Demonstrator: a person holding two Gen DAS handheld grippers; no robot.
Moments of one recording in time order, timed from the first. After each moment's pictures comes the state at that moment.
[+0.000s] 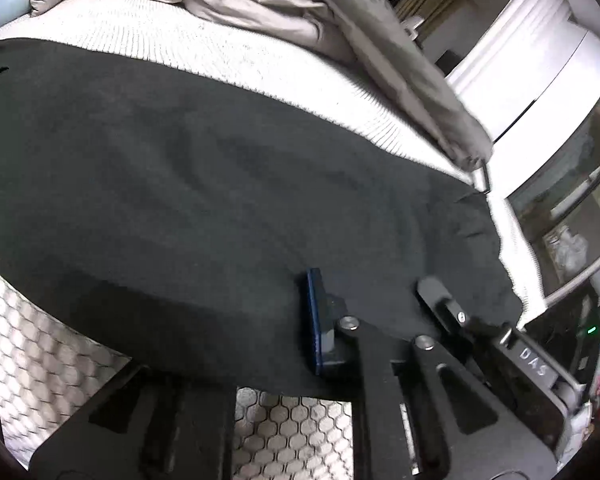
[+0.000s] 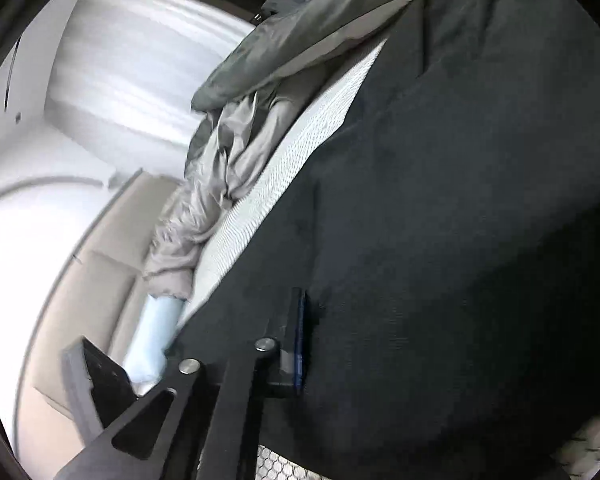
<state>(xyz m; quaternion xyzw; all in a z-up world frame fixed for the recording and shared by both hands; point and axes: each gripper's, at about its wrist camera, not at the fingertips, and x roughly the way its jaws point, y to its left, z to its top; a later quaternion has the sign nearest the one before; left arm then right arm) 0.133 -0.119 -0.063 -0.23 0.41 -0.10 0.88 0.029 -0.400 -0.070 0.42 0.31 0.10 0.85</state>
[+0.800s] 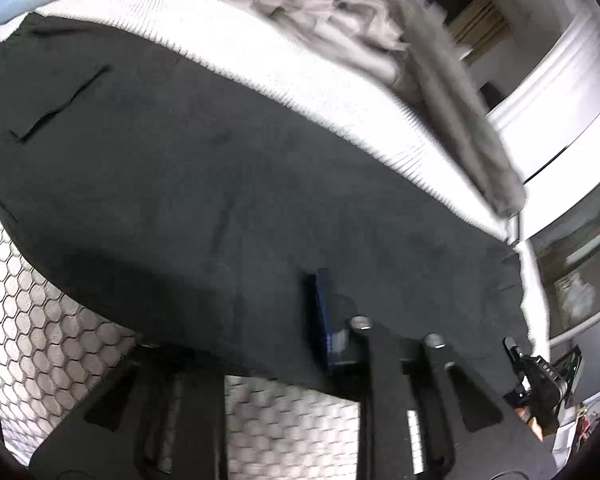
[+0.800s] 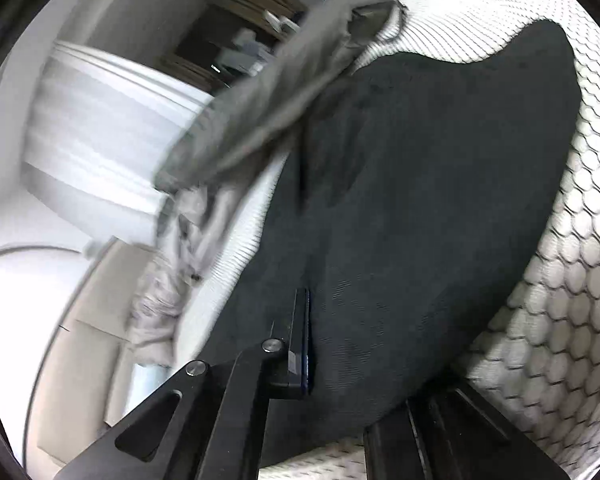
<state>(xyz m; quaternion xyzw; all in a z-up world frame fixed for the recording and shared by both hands) 0.145 0.011 -0.074 -0.27 0.43 -0.02 0.86 0.022 -0.512 -0.067 0.45 0.31 0.00 0.84</state>
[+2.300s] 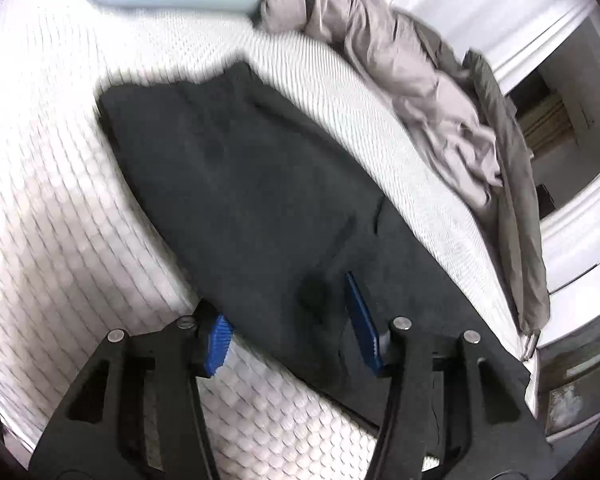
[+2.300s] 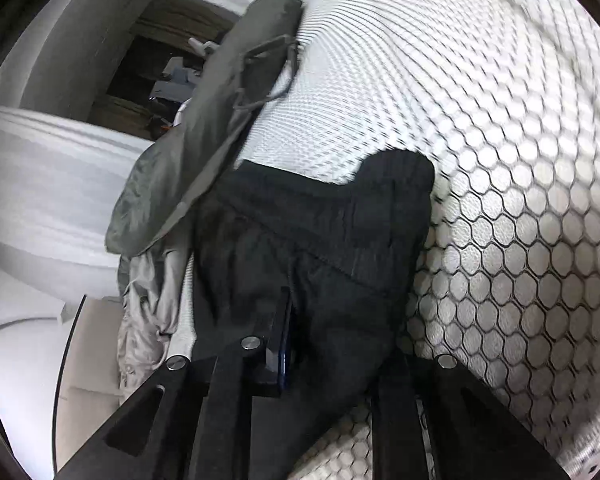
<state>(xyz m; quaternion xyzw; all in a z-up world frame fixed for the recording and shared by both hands) 0.112 0.245 -0.056 -0.36 0.34 0.15 0.86 0.016 -0.641 -0.041 0.51 0.28 -0.08 0.81</state>
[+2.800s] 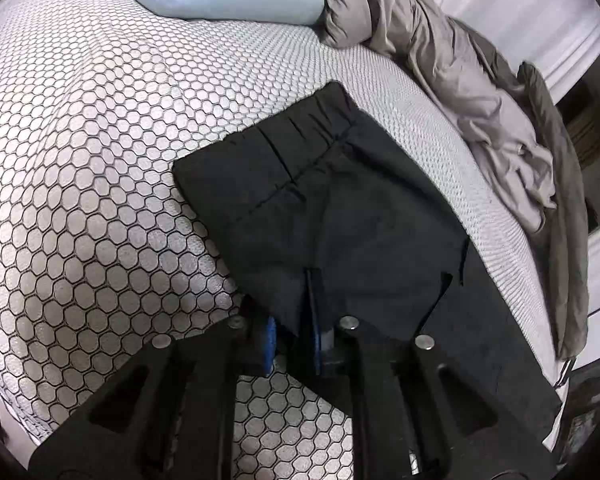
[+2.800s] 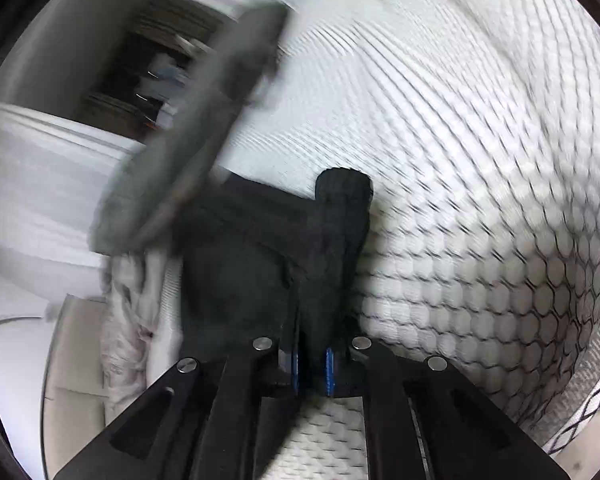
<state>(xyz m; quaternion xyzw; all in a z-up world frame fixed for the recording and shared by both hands) 0.112 0.297 -0.067 -0.35 0.37 0.22 0.83 0.000 -0.651 -0.055 0.52 0.31 -0.09 0.79</state>
